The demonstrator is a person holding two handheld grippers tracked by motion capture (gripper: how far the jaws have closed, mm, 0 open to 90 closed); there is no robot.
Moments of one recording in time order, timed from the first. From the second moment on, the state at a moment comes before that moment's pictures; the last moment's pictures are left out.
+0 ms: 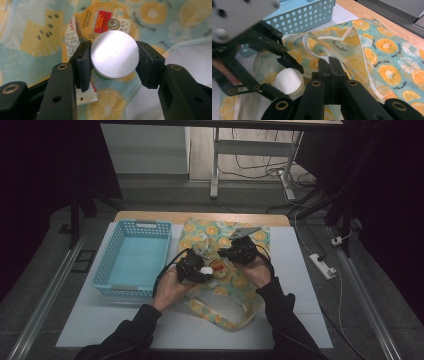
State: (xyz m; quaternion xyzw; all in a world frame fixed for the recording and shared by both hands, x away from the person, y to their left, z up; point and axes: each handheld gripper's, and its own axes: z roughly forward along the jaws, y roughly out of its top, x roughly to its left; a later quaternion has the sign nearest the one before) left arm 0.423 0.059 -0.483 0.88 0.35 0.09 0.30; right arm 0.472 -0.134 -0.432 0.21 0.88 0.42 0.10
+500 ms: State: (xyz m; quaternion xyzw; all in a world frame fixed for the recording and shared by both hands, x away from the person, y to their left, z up) left arm 0.433 0.058 -0.494 0.87 0.37 0.08 0.31; right arm 0.472 -0.133 -0.434 0.21 0.88 0.42 0.10
